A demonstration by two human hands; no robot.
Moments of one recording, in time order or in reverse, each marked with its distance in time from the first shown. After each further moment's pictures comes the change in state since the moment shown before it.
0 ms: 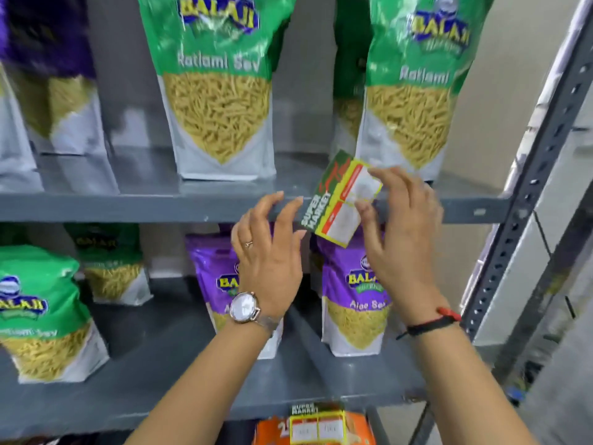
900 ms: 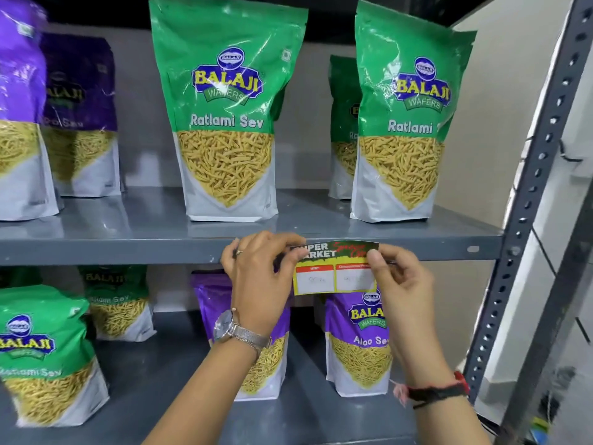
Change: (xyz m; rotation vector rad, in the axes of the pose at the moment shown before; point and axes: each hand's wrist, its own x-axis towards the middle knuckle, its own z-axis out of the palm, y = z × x) left_hand 0.034 0.005 -0.020 -0.213 -0.077 -0.138; right_hand -0.019 0.006 0.005 0.750 0.032 0.579
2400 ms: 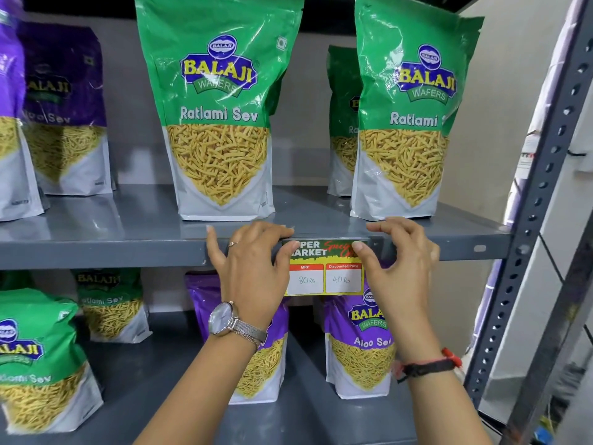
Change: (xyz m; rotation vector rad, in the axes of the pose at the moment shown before) left_hand 0.010 -0.006 0.006 0.241 -0.025 -0.020; right_hand 0.020 -0.006 0.008 -0.598 0.077 -0.215
